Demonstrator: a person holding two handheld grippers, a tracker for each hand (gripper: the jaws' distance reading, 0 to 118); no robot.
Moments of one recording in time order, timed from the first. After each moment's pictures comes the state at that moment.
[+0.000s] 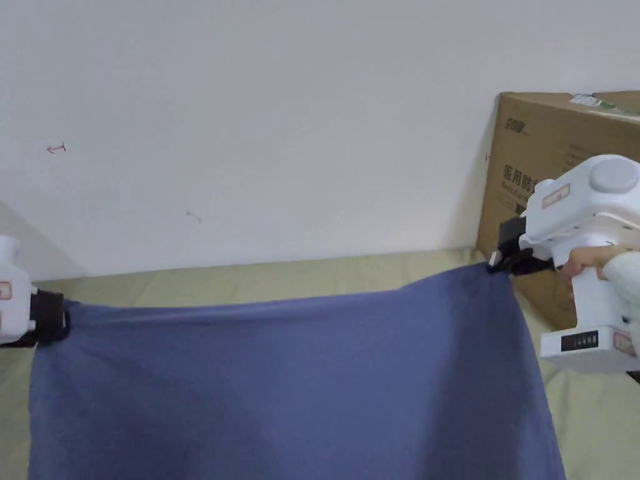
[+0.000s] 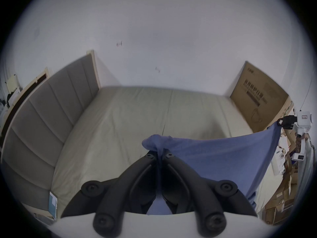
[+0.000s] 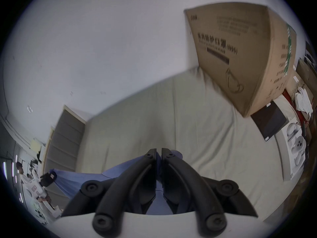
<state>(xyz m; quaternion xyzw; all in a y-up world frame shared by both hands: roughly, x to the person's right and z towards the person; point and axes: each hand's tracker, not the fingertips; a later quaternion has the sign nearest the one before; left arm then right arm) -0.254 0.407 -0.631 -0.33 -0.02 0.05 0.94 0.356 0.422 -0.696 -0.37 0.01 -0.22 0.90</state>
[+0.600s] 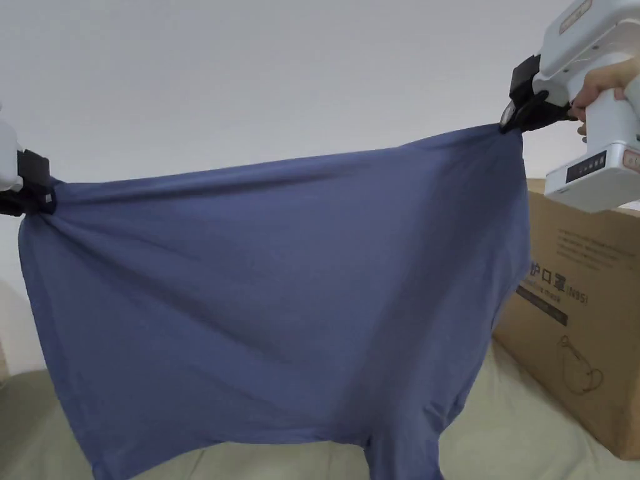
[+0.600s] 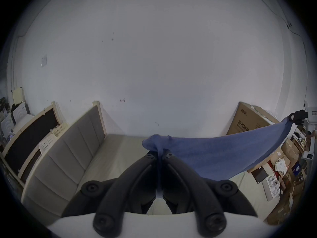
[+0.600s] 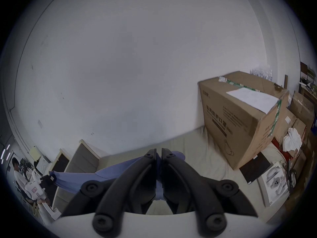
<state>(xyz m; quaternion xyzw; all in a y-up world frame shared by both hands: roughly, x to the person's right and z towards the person) -0.255 0.613 -0.663 -0.20 0.00 0.03 0.98 0.330 0.685 -0.676 -0.21 0.00 -0.19 0.96</state>
